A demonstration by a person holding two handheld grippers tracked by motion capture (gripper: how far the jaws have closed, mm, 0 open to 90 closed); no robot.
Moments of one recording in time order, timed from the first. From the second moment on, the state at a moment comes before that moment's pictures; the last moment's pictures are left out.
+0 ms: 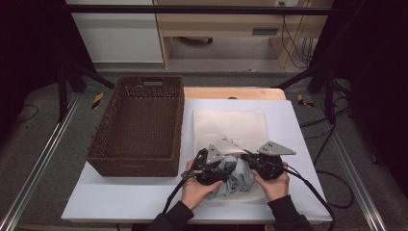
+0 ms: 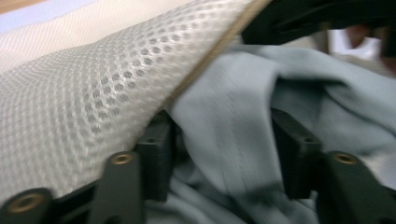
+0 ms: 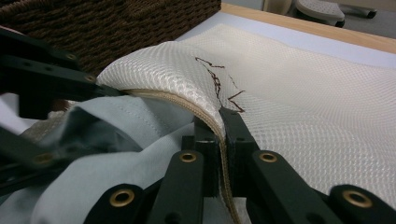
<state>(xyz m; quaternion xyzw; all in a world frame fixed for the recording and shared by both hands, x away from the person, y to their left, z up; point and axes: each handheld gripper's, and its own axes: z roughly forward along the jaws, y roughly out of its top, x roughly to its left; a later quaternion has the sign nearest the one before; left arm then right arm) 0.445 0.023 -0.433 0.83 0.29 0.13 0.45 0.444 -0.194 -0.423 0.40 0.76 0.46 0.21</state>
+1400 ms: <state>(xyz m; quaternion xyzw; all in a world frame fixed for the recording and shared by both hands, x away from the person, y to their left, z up) 0.455 0.008 -0.454 0.83 0.32 0.14 0.43 0.444 -0.196 -0.421 0.40 0.76 0.47 0.22</state>
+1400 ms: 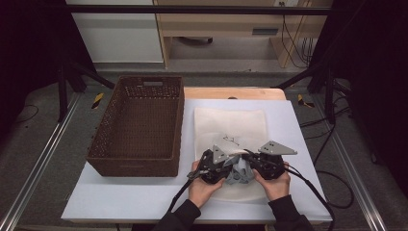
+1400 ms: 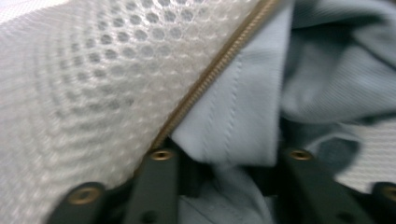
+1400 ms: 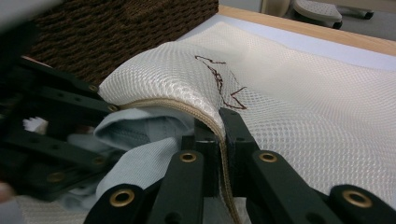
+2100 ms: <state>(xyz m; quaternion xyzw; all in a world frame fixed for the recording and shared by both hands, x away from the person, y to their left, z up) 0.431 0.022 -0.461 0.84 0.33 0.12 0.42 0.445 -0.195 -0.423 0.41 0.76 0.46 0.22</state>
